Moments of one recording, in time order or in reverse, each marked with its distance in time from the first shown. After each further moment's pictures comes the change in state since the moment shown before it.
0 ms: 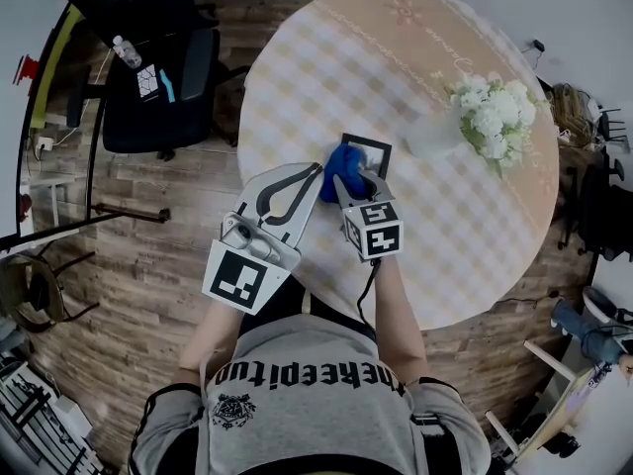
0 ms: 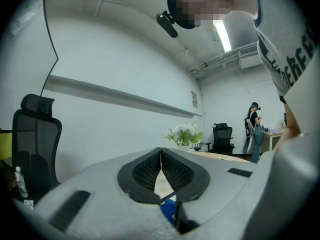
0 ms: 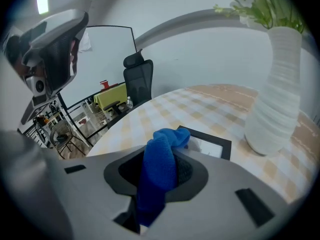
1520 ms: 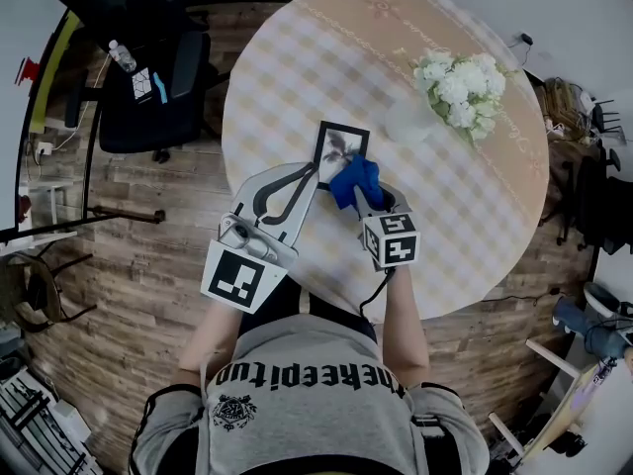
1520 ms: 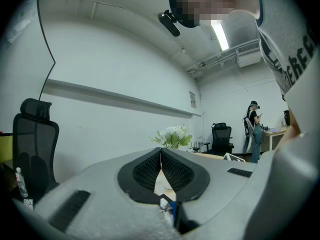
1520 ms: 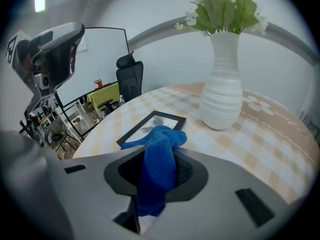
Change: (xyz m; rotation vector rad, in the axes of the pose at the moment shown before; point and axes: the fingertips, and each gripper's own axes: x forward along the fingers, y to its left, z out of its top) left arm 0.002 -0.055 0.010 0.012 -0.006 0.008; right arm -0.074 -0.053 -0.053 0.039 0.001 -0.074
